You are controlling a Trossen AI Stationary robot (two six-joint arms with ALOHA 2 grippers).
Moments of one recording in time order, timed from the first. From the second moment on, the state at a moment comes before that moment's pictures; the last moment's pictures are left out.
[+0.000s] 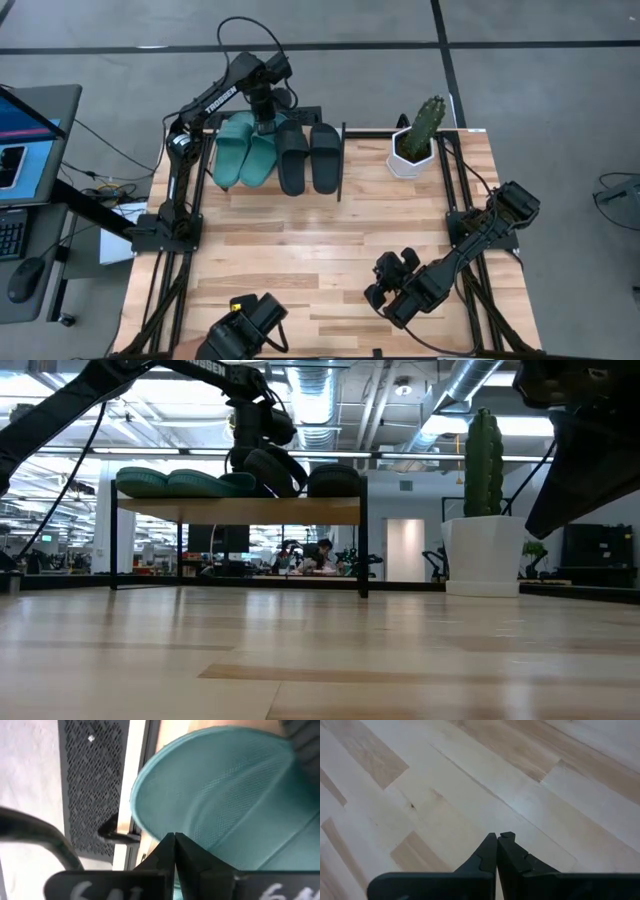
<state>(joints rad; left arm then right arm) 0.82 2.12 2.24 -1.57 -0.05 0.62 0.75 1.74 1.07 -0.75 0.63 1.50</state>
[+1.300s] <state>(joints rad) 0.78 2.01 2.24 -1.57 -0.04 0.41 0.77 1.74 1.07 -0.67 0.60 1.48</state>
